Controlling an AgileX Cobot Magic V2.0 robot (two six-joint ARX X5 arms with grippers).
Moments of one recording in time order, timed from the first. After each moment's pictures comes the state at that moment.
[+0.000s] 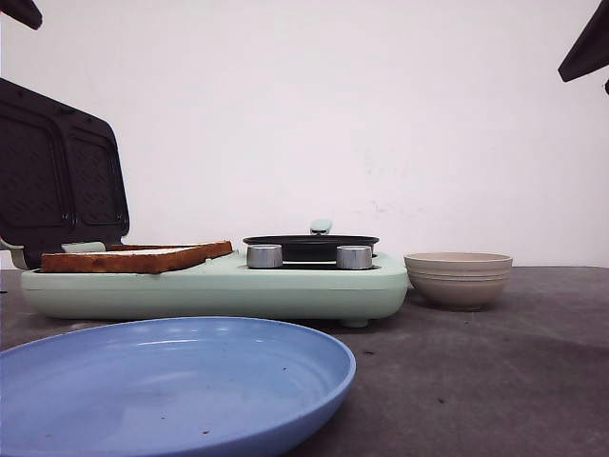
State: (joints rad) left arm -0.25 0.67 0.77 -0.48 0.18 -0.11; right arm 0.55 0.47 0.50 -0.40 0.05 0.17
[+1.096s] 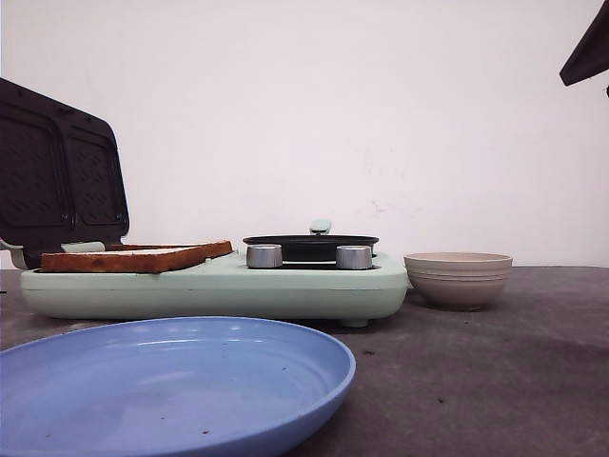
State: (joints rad) left arm 0.15 0.79 1.01 -0.32 0.28 -0.56; right arm 0.55 0.47 0.50 -0.41 0.05 0.17
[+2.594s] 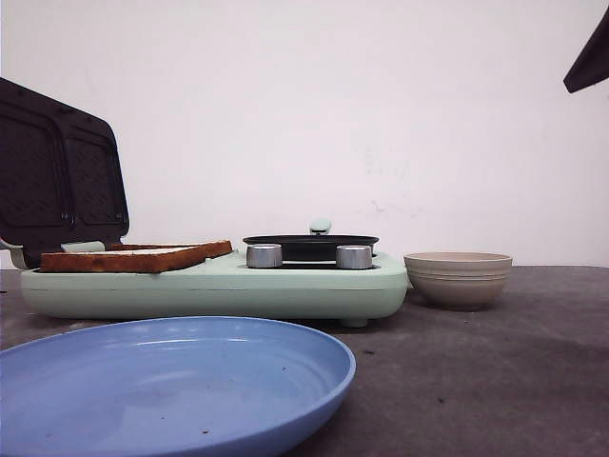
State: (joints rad) left arm 0.37 1.45 1.23 -0.23 0.63 -0.69; right arm 0.55 0.47 0.50 -0.44 0.05 0.19
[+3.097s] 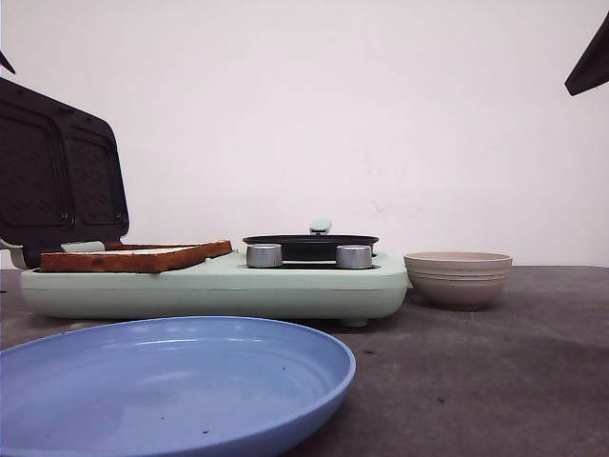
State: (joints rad) left arm 0.38 1.66 1.66 -0.67 0.67 -0.43; right arm 0.55 0.47 0.50 -0.44 0.05 0.19
